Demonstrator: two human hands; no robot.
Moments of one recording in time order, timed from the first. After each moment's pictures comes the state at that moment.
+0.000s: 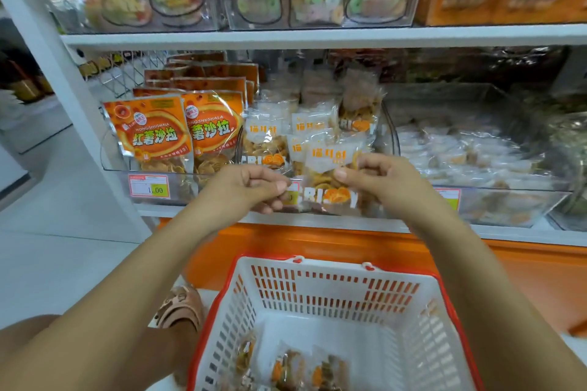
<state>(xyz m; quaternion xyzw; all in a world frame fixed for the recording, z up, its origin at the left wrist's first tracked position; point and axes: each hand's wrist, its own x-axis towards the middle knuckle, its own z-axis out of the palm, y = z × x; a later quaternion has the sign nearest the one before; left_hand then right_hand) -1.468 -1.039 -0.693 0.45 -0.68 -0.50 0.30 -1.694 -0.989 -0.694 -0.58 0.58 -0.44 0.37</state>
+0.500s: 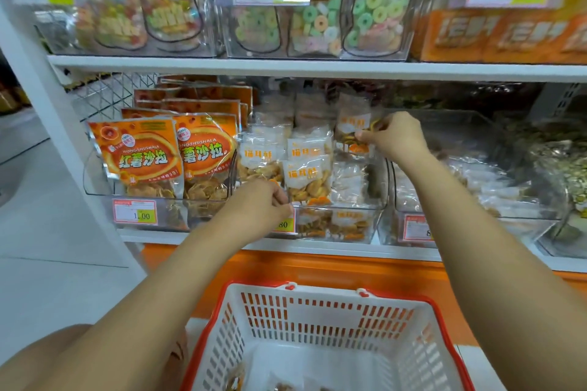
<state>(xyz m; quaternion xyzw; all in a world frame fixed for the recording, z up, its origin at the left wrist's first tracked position) -1.503 -1.074 -0.696 0.53 -0.80 -0.23 0.17 -1.745 -1.102 -0.657 -0.50 0.76 -0.39 0.12</state>
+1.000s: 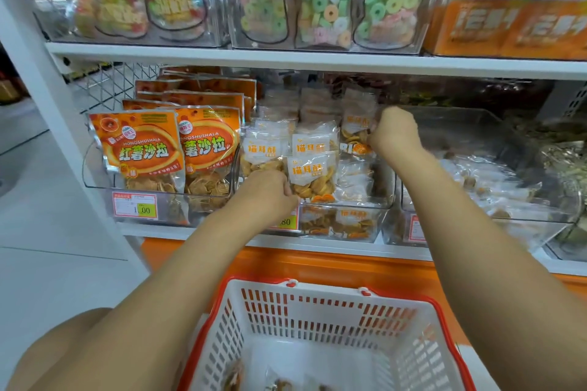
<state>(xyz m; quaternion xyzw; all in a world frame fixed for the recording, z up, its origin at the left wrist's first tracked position) -1.516 -1.084 -0.690 0.56 -0.80 -0.19 0.13 -1.728 -1.124 -0.659 -0.50 0.83 -0.25 0.01</state>
